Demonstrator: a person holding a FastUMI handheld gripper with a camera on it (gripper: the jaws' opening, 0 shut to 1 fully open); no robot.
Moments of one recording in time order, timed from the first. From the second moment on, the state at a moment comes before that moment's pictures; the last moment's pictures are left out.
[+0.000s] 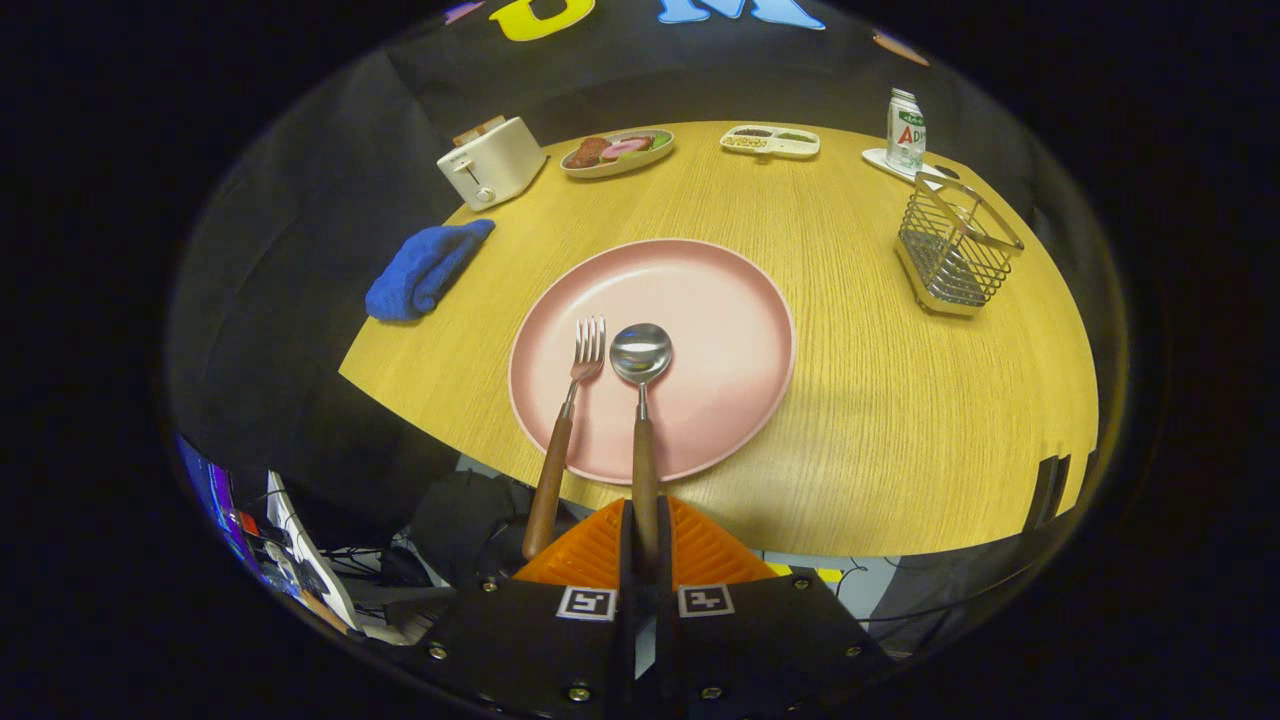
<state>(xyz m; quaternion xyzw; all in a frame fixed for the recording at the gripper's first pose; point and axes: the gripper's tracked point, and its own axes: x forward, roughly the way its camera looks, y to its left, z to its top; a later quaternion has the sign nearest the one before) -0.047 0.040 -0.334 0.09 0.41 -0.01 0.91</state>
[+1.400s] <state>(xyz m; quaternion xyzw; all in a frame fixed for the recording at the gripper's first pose) -0.019 -0.164 -0.172 0.22 0.20 -0.19 0.94</state>
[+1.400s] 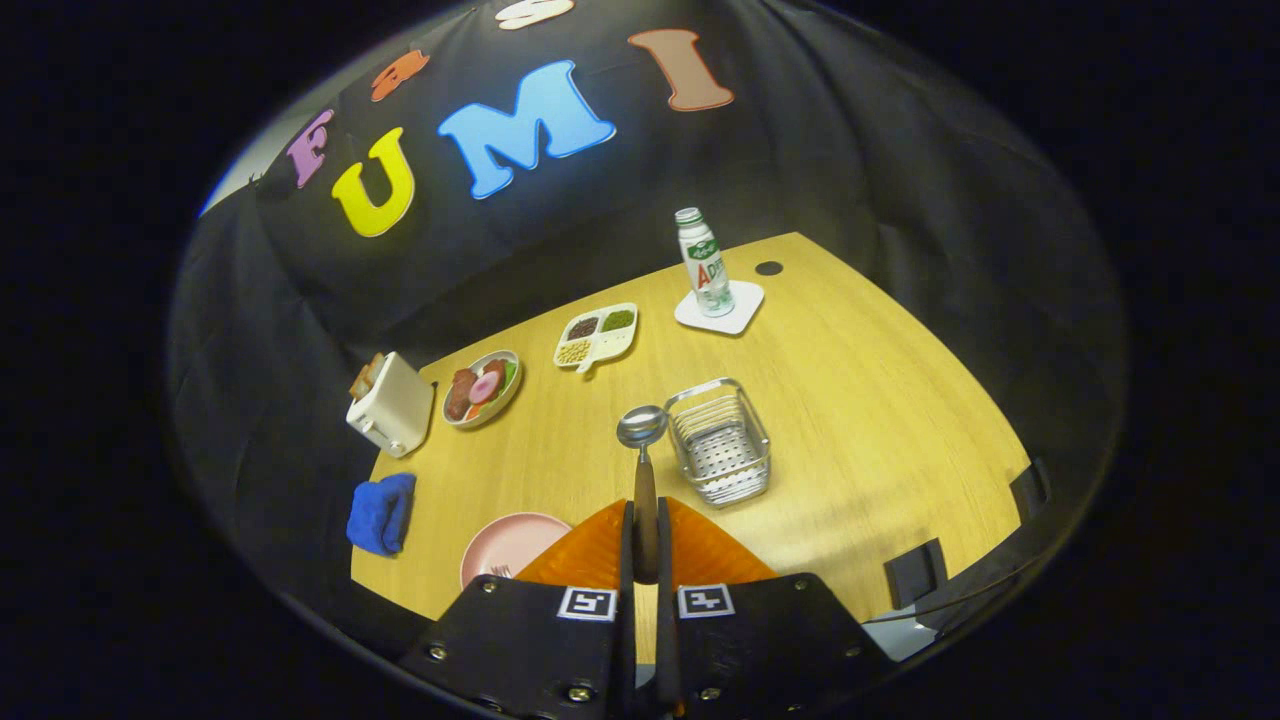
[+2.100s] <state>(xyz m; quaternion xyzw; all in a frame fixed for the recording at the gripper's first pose) -0.012 -0.190 -0.175 0.21 0.21 -0.22 0.93</state>
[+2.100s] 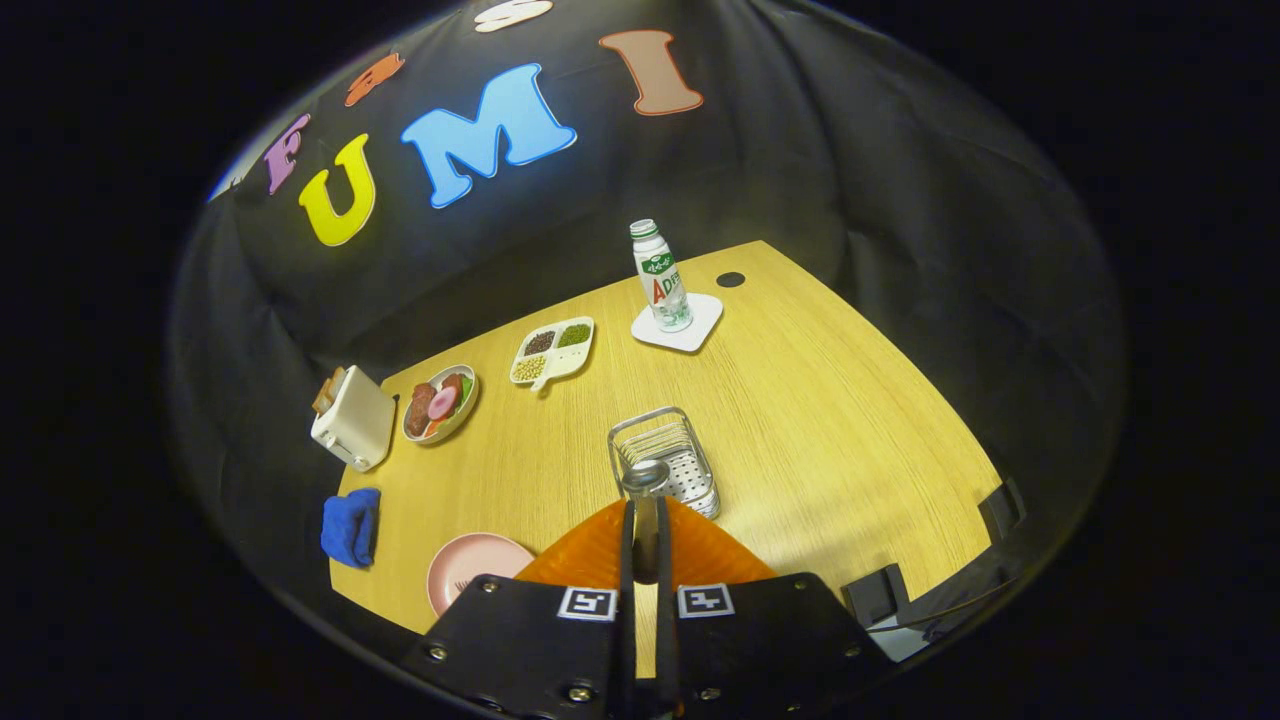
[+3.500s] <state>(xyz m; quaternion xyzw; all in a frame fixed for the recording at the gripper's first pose) 0.010 -0.083 -0.188 0.15 0.23 -0.13 0.95</state>
